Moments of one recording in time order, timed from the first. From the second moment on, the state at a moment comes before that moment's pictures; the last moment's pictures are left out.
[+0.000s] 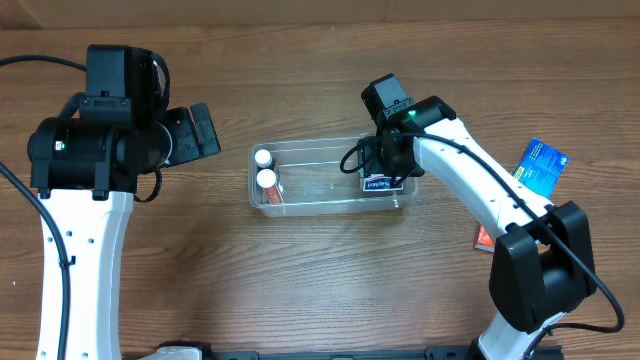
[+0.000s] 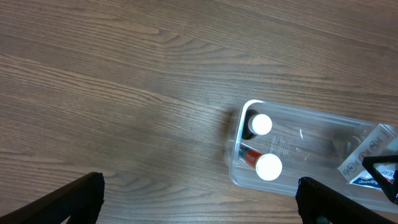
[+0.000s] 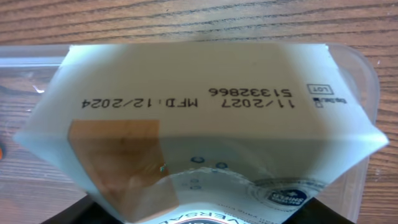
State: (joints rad) left arm -0.06 1.43 1.74 -1.36 -0.05 -0.34; right arm 0.45 1.87 1.48 -1.00 0.02 0.42
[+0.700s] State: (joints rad) left arm -0.06 1.43 1.74 -1.37 -0.05 -0.34; right arm 0.45 1.87 1.54 -1.12 0.07 0.41
